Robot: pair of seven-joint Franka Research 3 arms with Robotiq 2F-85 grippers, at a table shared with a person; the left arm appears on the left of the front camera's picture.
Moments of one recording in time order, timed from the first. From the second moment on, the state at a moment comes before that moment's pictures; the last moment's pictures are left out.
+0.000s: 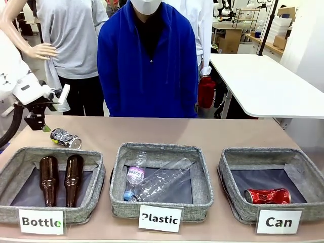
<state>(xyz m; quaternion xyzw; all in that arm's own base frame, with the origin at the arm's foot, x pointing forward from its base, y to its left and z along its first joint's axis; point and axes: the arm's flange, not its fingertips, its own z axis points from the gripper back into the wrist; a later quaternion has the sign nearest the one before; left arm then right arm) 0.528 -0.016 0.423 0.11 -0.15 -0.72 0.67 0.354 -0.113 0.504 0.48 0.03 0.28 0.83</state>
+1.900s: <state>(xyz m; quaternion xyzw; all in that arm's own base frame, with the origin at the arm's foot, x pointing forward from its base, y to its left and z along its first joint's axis) 0.615 -0.028 0.310 0.02 -0.06 -0.75 0.66 0.354 -0.113 0.504 0.48 0.03 0.28 0.83</state>
